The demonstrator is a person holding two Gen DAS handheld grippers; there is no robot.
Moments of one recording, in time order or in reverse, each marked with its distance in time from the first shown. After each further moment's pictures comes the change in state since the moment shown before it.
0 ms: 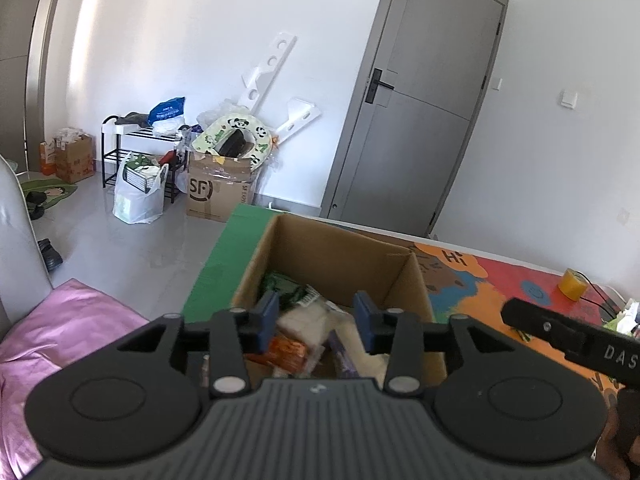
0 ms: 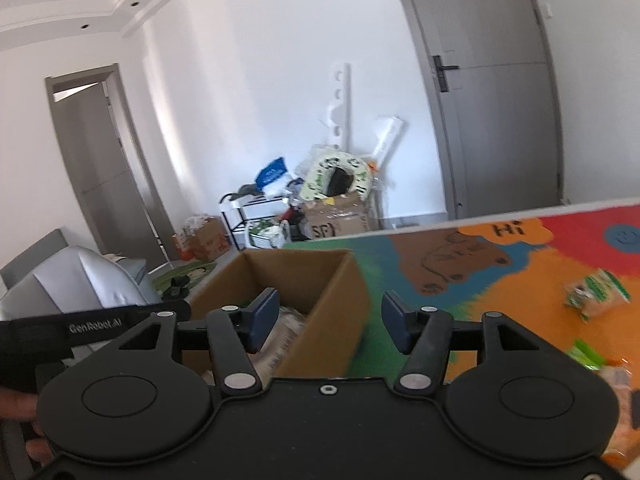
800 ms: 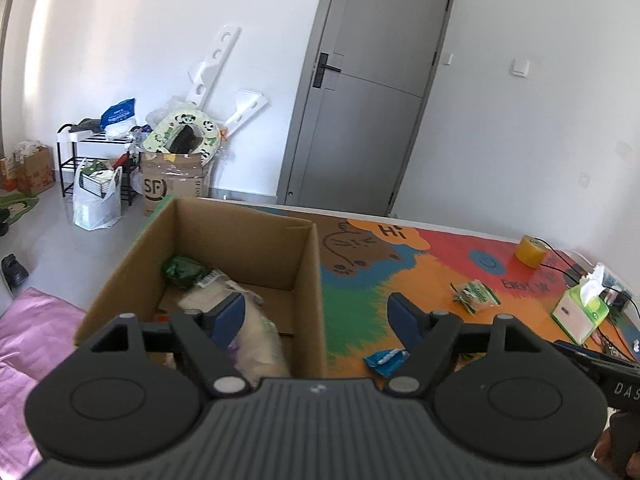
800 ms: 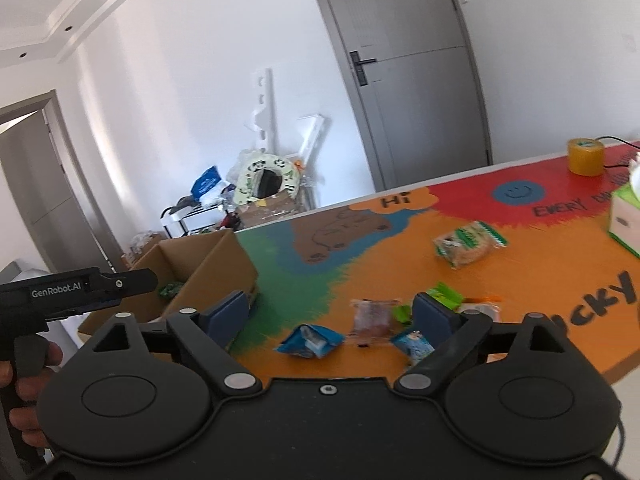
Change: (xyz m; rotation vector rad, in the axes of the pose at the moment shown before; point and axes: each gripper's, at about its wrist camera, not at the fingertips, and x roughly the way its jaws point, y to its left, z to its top) left arm 0.006 -0.070 -0.020 0.090 0.034 -0.103; right arm -0.058 -0.070 -0.032 0.119 -0.015 -0.164
